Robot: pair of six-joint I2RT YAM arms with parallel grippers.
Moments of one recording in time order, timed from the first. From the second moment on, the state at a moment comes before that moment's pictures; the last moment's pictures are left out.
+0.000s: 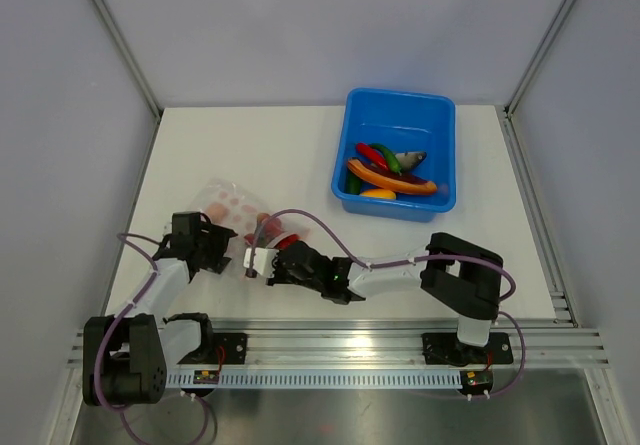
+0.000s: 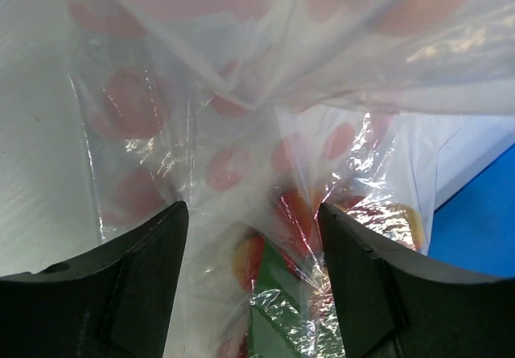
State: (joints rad) left arm 0.03 1.06 0.39 -0.29 0.06 -1.26; right arm 1.26 1.84 1.00 0.39 0.17 -0.45
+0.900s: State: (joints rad) left arm 0.09 1.06 0.39 -0.28 0.04 -1.29; right arm 1.26 1.56 0.80 0.47 0.20 -0.35
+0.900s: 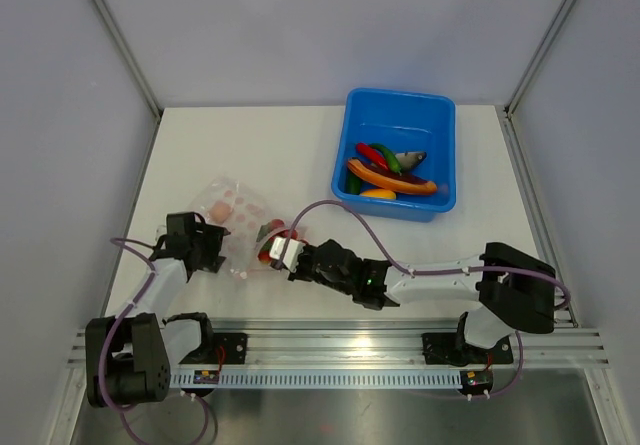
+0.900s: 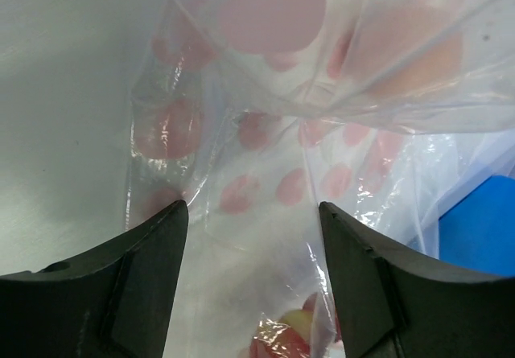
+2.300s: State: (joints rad) left arm 0.09 0.88 0.39 -0.36 -0.06 -1.29; right arm 0.77 1.20 0.97 0.22 0.35 0.05
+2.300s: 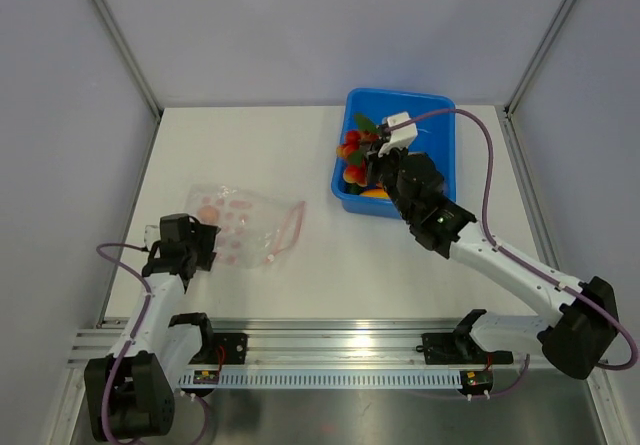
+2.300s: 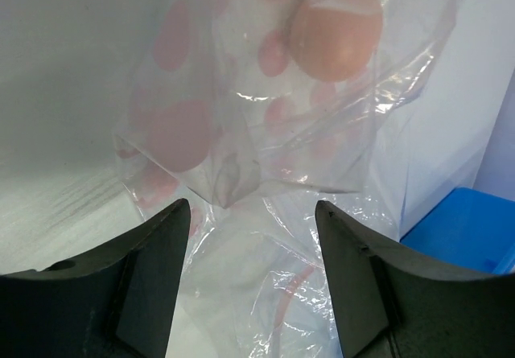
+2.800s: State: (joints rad) left arm 0.09 0.77 0.39 -0.40 -0.09 -1.28; right arm 0.46 1.42 1.03 0.13 0.30 0.23
